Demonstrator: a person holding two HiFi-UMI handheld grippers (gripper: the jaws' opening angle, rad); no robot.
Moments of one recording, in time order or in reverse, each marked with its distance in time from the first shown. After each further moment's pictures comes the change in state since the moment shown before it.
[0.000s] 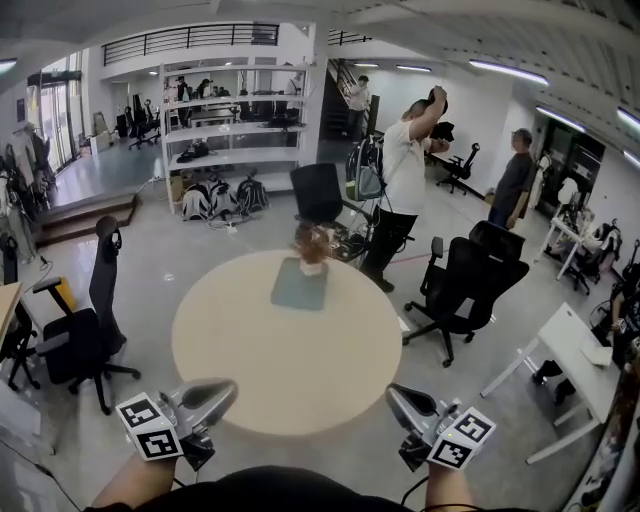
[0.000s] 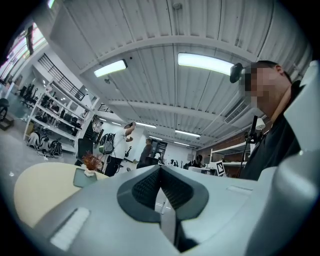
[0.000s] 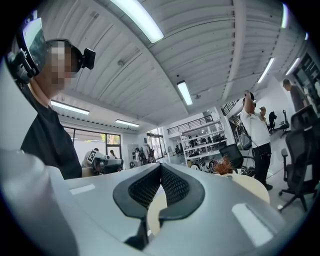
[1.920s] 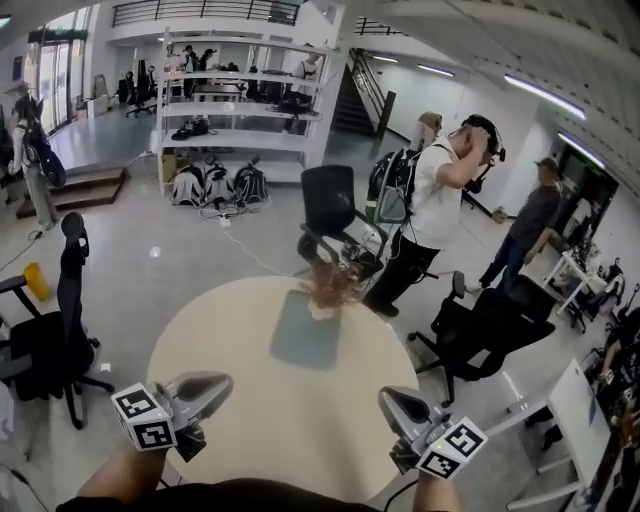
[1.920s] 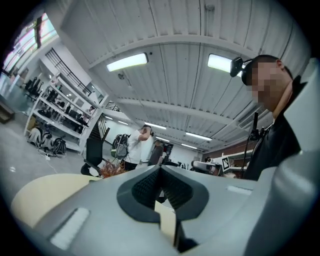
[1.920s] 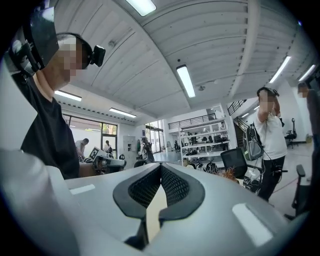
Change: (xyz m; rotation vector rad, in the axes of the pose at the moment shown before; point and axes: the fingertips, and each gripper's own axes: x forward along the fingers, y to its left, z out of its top) left arm 0.138 0.315 0.045 -0.068 0.004 0.021; right arm 0.274 -0.189 0.023 -0.102 0.079 -0.019
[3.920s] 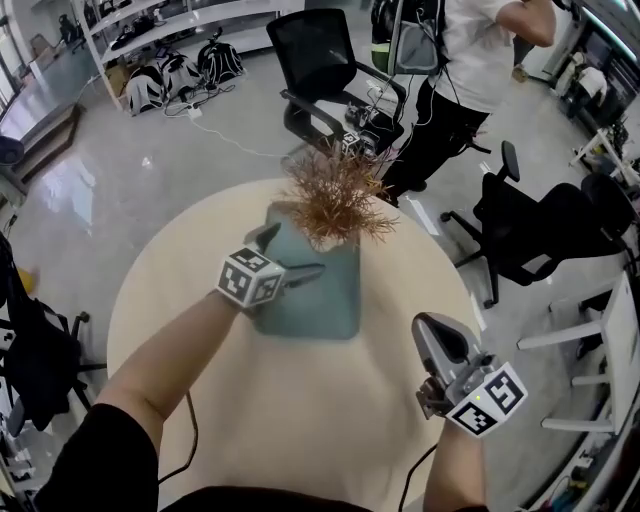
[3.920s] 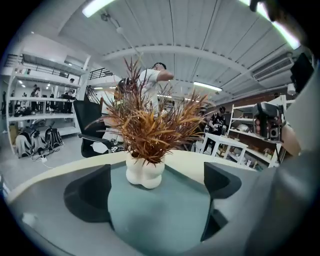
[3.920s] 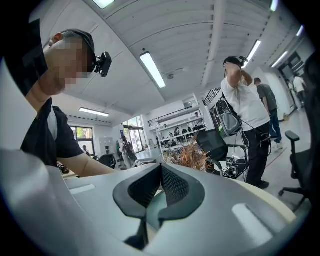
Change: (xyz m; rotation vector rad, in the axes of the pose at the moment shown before) left arm 0.396 0.349 -0.240 0.199 0.490 0.001; right arm 0.132 -0.260 -0.154 0.179 0.011 -0.180
